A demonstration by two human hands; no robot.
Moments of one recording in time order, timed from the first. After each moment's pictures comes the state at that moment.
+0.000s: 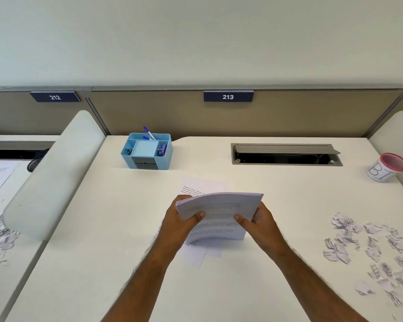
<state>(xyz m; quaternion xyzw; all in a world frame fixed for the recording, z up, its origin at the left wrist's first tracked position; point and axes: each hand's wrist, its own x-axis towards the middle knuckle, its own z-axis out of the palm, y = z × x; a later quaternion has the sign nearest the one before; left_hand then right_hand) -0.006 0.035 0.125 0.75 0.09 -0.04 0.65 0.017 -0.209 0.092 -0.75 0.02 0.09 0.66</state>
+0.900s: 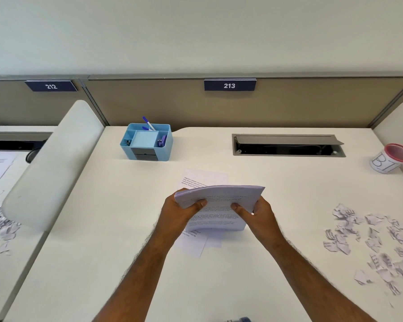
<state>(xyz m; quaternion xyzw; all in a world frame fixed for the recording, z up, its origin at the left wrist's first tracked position) 0.001 0.039 0.126 0.75 0.10 -0.02 0.66 0.016 -0.198 0.092 -0.75 0.03 0.05 0.66</state>
